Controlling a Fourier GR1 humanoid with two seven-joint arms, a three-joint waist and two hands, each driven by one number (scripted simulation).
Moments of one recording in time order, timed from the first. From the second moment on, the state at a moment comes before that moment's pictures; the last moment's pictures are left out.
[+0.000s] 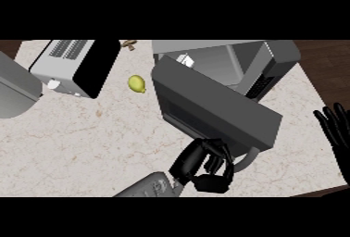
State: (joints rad) left arm -0.55 0.01 -0.98 -1.07 0.34 0.43 -0.31; right arm 0.10 -0.34 -0.16 -1.66 -0.32 0.48 -0.45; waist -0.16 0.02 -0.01
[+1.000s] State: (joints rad) left arm -0.82 0.00 -0.82 -0.93 0.69 0.56 -0.37; right arm 0.06 -0.41 -0.14 -1.79 -0.51 0.57 -0.32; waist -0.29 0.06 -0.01
